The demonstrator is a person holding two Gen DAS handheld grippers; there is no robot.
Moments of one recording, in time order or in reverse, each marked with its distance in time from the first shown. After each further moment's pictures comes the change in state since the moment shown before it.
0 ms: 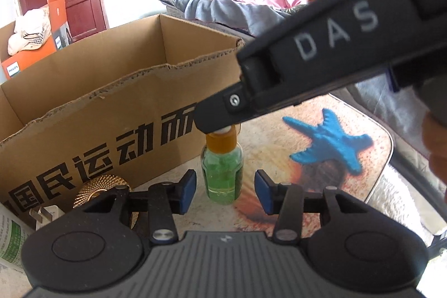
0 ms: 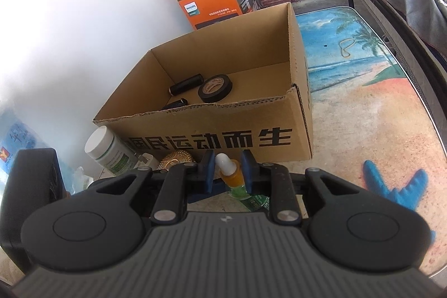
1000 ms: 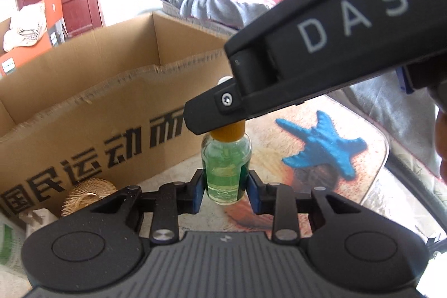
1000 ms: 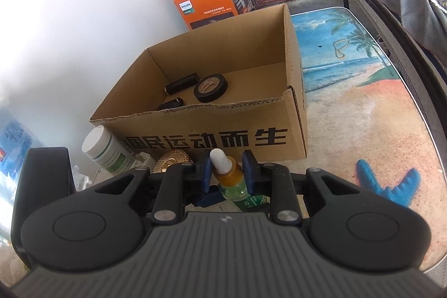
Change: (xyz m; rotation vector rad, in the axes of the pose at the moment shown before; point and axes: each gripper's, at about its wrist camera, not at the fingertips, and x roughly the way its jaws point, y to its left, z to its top) left arm -0.005 -0.001 0.008 -0.016 -0.004 -0.019; right arm -0.014 0.010 0.006 -0.014 -0.005 -0.019
